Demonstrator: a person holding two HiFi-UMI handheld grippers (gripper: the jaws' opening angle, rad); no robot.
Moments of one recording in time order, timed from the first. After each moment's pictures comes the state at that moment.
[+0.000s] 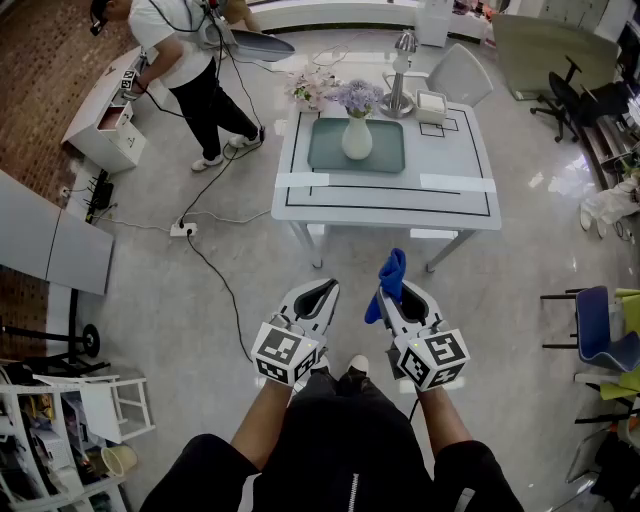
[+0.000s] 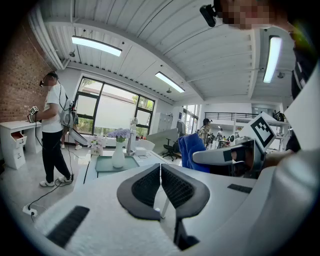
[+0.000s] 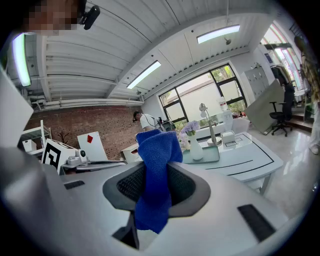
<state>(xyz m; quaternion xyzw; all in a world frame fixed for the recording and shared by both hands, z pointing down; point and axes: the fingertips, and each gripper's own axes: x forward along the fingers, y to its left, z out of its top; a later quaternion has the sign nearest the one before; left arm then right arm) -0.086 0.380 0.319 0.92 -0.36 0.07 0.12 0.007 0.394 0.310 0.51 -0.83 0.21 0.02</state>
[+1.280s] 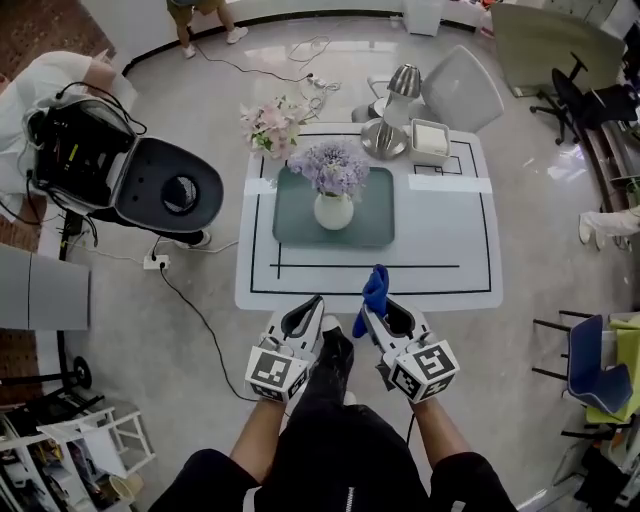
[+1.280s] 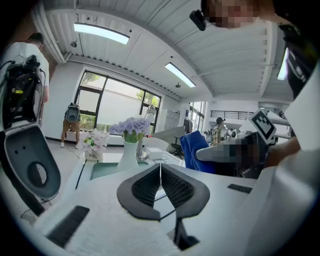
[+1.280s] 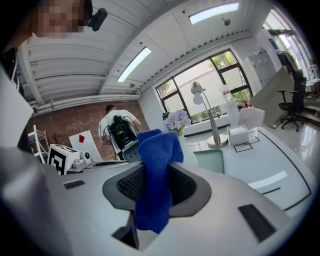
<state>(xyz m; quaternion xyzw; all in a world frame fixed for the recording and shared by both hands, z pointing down) -0.028 0.105 0.386 0.91 -0.38 0.08 0.13 0.065 0.121 0.369 0.49 -0.84 0.24 0.04</state>
